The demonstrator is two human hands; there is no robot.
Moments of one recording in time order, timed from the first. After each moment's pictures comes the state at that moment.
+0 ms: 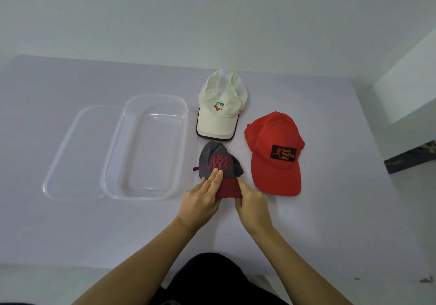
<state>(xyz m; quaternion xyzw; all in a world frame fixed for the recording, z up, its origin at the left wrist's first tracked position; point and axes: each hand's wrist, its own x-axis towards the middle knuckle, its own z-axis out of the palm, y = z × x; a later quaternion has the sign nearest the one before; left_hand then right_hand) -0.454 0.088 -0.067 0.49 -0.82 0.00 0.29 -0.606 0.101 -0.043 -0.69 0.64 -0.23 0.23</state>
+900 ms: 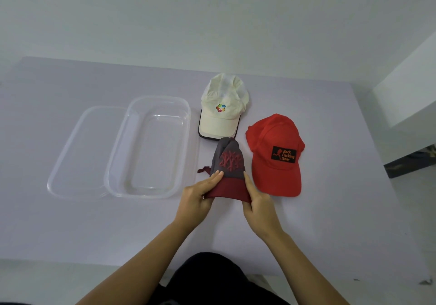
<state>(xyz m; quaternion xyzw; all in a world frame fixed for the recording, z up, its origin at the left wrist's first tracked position) -0.443 0.098 -0.040 0.52 -0.68 -0.32 0.40 -0.621 0.114 -0.024 -0.68 0.62 -0.25 0.29</state>
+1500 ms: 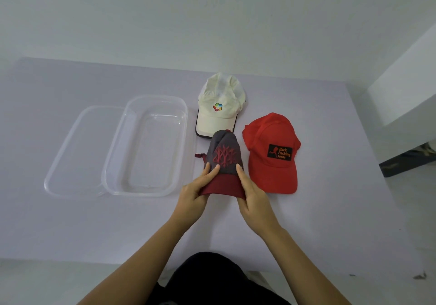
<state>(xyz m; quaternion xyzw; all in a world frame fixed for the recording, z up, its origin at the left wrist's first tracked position) -0.448 0.104 -0.022 0.51 -0.59 -0.49 0.38 -0.622 0.116 -0.020 -0.70 0.58 -0.28 0.32</state>
